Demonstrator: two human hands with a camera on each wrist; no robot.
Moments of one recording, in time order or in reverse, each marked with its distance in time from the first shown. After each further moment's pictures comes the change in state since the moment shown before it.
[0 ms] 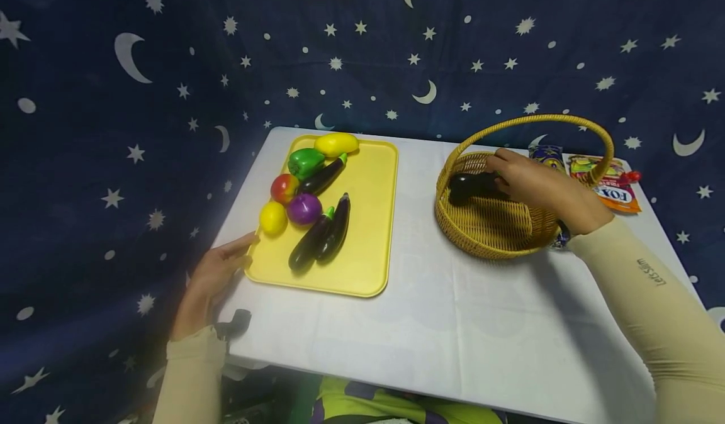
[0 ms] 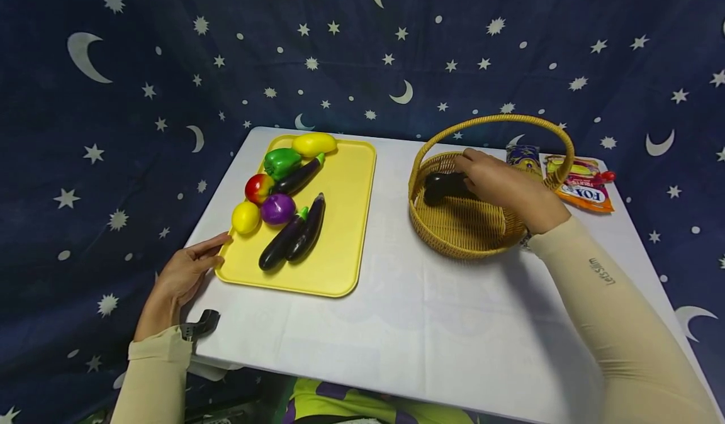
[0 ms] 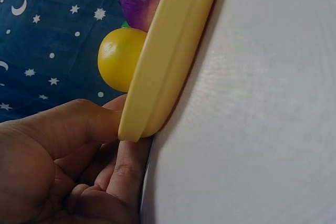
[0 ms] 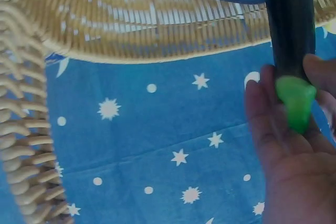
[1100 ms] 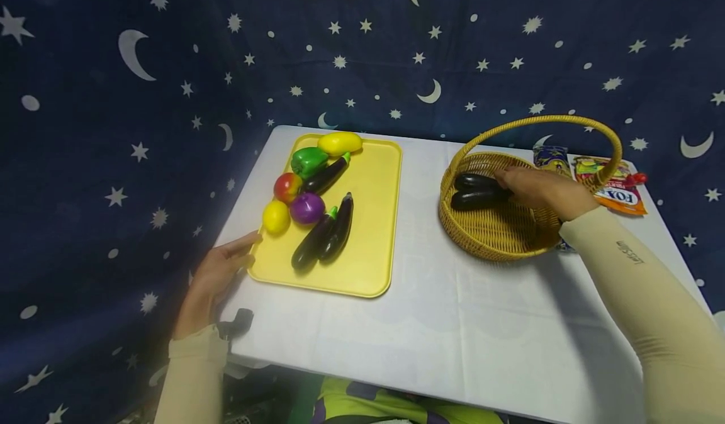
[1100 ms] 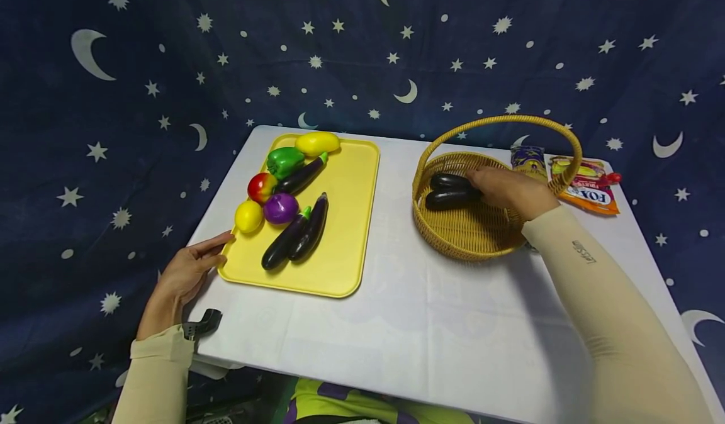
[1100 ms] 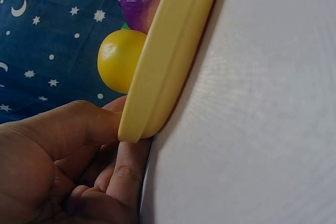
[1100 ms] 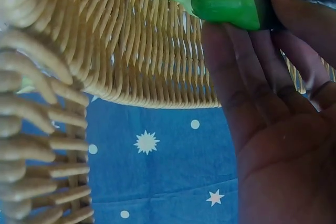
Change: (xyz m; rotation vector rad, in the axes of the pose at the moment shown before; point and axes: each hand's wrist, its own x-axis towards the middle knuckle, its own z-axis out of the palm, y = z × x) left_hand 0.002 -0.001 0.000 -0.025 -0.018 0.011; right_hand 0.009 0.038 0.028 -0.003 -0.393 0.165
